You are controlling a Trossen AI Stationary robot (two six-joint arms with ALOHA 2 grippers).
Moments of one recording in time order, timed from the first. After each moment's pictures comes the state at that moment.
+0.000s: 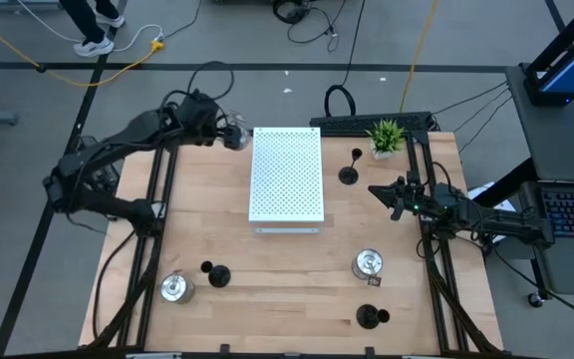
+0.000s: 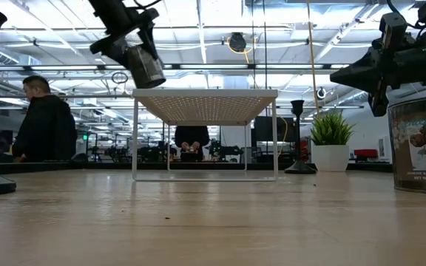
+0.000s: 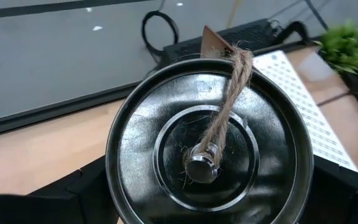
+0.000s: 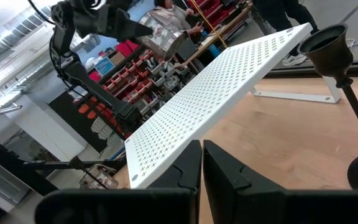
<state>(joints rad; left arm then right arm) 0.53 1.26 1.33 -0.85 -0.19 -0.61 -0.17 0.11 0.06 0.04 0.15 0.70</state>
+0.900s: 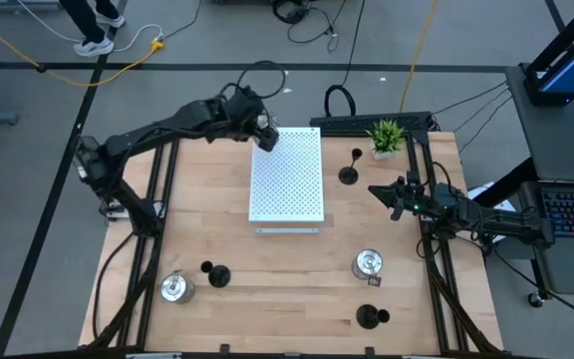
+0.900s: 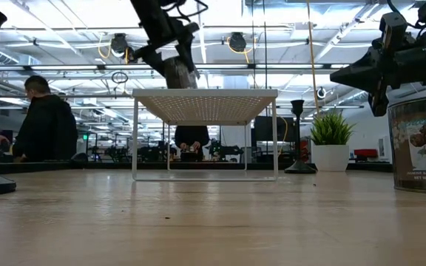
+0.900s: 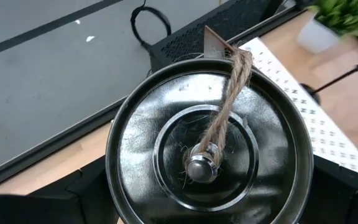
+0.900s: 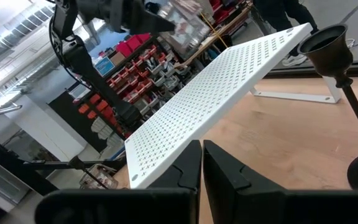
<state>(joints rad) 0.46 1.63 1.64 -0.89 -0.23 -0.46 -0.17 0.11 0.06 0.04 0.15 0.69</state>
